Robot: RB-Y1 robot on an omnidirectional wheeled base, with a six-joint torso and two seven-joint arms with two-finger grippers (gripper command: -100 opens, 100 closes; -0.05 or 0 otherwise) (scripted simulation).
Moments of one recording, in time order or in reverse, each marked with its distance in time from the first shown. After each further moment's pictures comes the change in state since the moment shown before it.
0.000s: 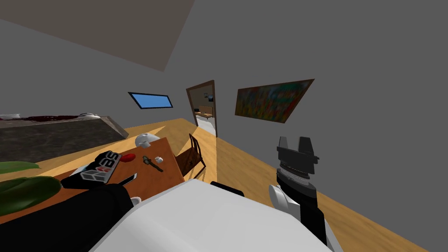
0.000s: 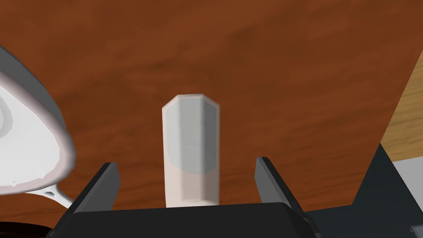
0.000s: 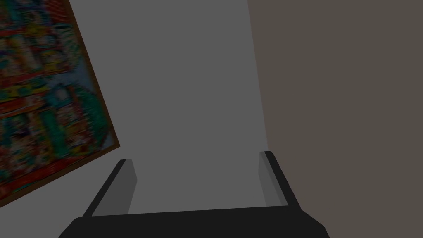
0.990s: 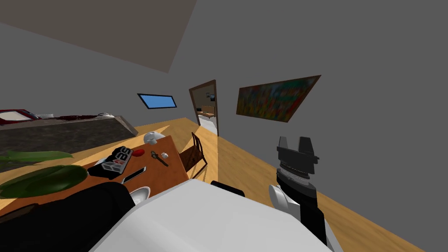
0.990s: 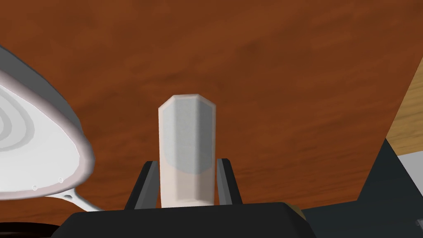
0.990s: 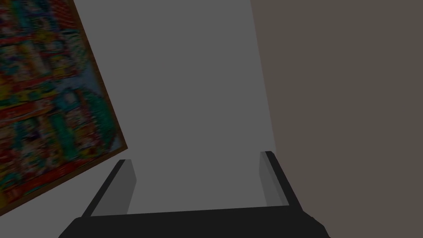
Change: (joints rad) left arm -0.105 -0.036 0.175 -0.022 -0.110 0.163 -0.113; right arm 0.000 0.000 0.000 0.000 0.000 0.000 0.000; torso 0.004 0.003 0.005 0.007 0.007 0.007
